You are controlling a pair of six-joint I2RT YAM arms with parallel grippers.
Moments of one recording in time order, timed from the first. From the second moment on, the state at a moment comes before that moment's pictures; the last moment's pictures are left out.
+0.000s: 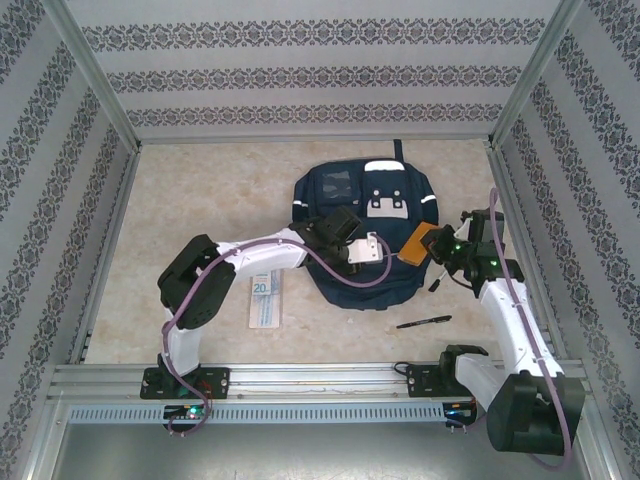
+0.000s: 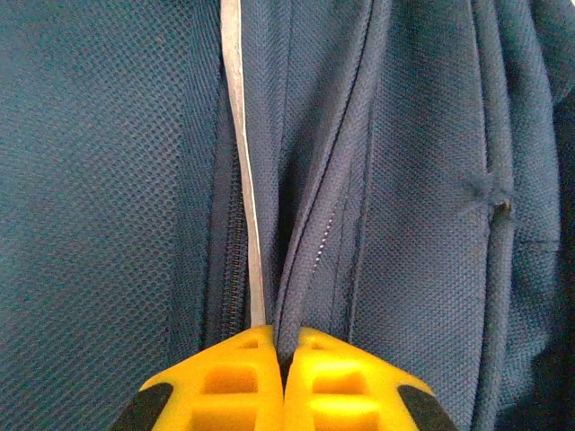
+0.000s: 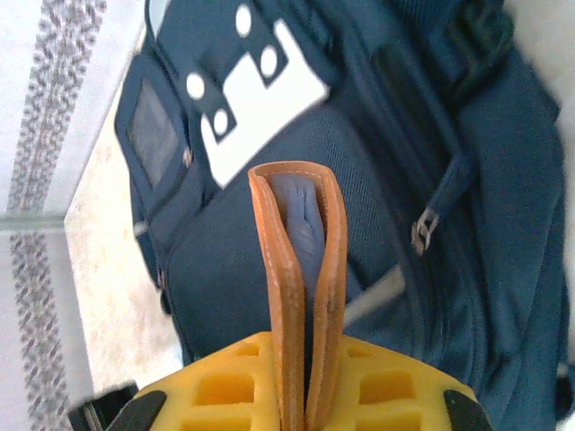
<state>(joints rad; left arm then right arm) -0.84 1.95 1.40 -0.42 0.18 0.58 -0.10 0.97 0.65 -0.47 -0.51 0.79</state>
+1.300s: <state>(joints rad) -0.74 1.82 1.68 -0.50 0.28 0.15 0.22 1.69 0.58 0.72 -0.26 1.49</state>
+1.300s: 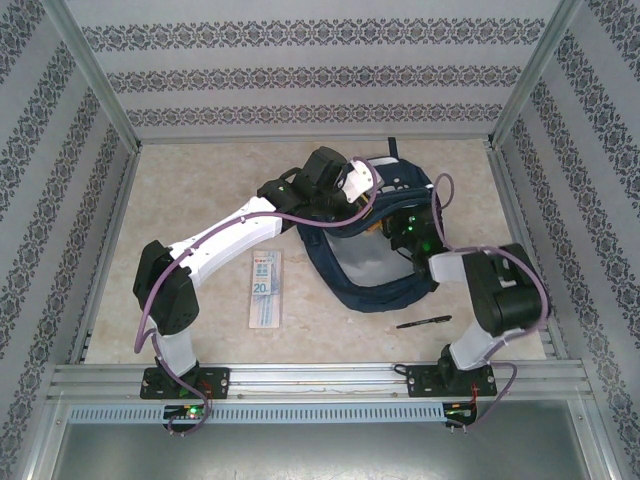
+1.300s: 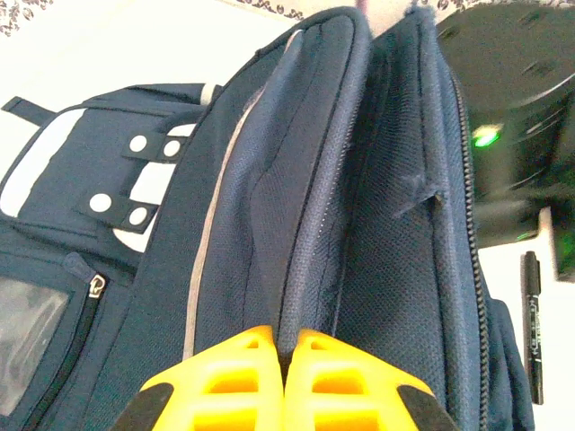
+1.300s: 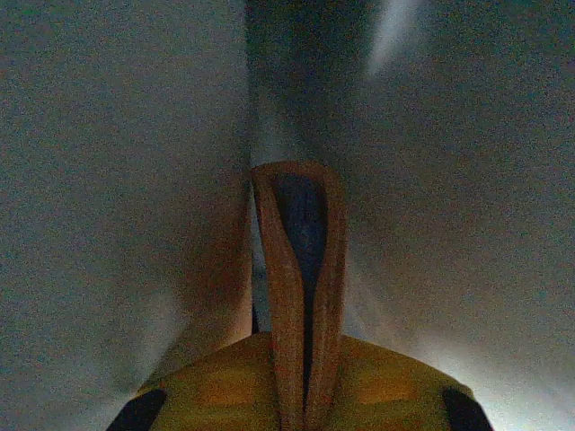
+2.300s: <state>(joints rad) -0.66 1.86 1.72 -0.42 0.29 0.11 0.42 1.87 0.82 0.63 -0.04 1.72</state>
